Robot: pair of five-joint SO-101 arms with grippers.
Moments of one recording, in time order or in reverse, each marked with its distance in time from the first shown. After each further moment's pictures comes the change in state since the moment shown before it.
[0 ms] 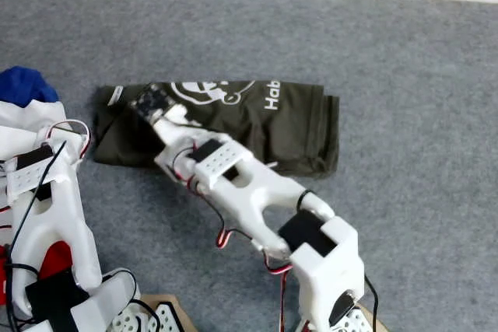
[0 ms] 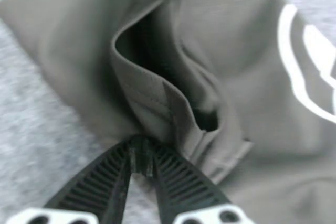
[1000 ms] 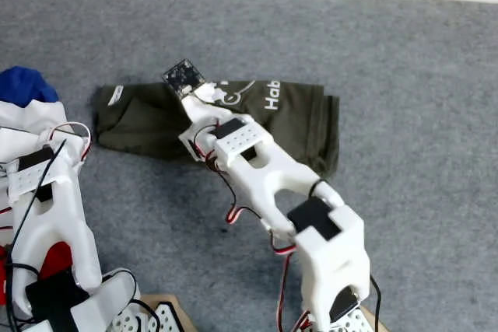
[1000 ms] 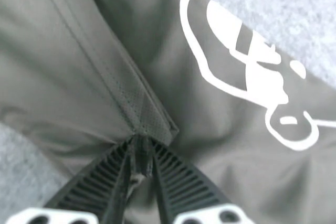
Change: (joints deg) left arm 0.0 0.0 1.0 -0.2 0.0; right arm 7.6 1.1 -4.6 5.6 -0.1
